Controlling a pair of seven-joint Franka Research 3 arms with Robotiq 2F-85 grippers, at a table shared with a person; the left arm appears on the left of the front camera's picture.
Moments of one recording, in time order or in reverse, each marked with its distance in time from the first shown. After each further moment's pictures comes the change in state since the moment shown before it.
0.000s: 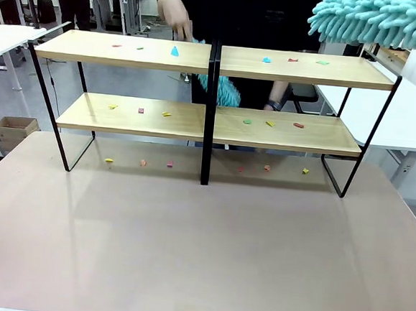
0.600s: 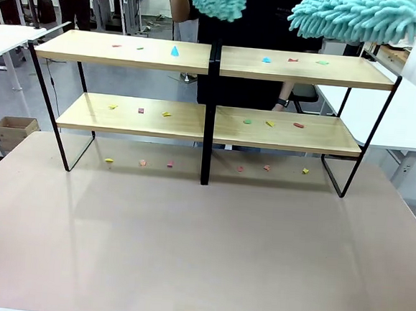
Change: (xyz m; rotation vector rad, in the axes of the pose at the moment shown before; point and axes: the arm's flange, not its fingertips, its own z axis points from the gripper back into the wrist) left arm 0.000 0.000 -0.001 -0.001 0.001 0.001; right arm 0.089 -0.013 -0.020 0.039 -0.059 -0.046
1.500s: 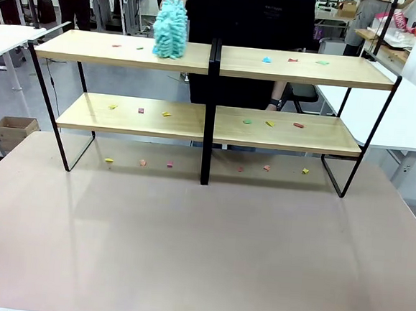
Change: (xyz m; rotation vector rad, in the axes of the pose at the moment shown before) left arm 0.000 0.000 0.000 0.000 0.000 0.001; right arm 0.009 0.124 -0.057 -0.201 0.230 0.364
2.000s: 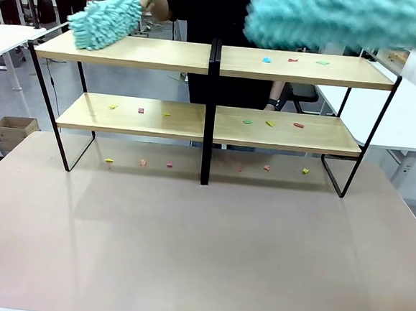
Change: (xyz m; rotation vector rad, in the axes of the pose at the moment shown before) left arm 0.001 -0.001 0.002 0.002 -0.002 -0.003; right arm -0.123 -0.076 0.028 0.216 0.122 -0.079
